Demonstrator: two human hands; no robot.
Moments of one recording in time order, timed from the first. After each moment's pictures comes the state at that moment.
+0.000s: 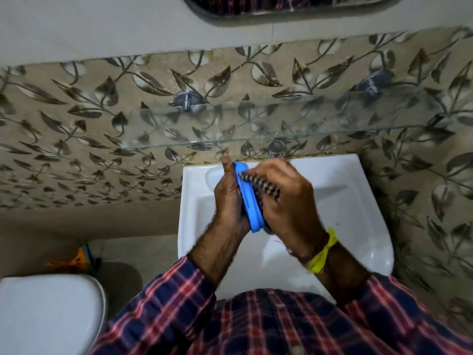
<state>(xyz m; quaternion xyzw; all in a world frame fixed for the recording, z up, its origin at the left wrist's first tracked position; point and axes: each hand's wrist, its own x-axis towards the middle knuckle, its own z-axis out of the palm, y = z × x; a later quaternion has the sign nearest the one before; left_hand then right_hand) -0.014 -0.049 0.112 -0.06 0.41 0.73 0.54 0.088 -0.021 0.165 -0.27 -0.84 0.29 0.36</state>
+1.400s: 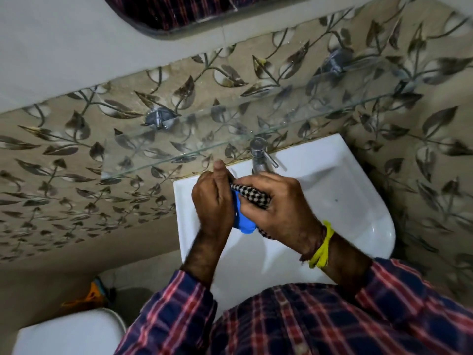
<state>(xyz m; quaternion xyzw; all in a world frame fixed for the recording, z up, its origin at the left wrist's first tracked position) -0.030 -0.057 0.116 0.42 0.71 0.56 0.03 0.102 -0.018 0.150 -0.26 -0.82 0.35 0.38</state>
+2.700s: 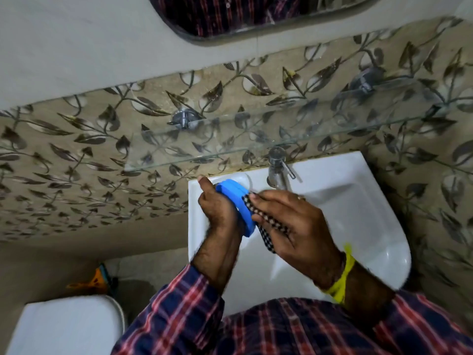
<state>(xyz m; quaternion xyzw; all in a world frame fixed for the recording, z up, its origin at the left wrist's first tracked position) -0.035 -0.040 0.115 -0.15 0.63 0.72 0.25 0.117 -0.031 0.139 -0.19 -0.85 0.27 0.40</state>
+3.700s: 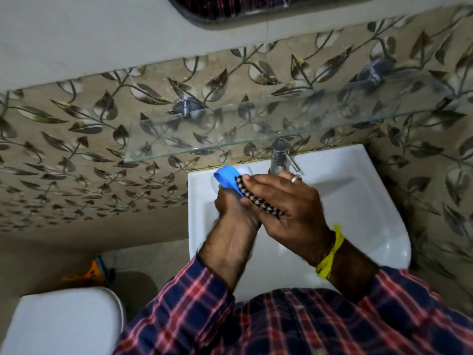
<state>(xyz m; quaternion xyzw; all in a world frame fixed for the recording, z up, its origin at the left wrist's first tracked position) -0.021 -0.039 0.146 -0.27 0.47 0.72 0.44 0.084 -0.020 0.131 -0.16 -0.85 0.21 0.46</state>
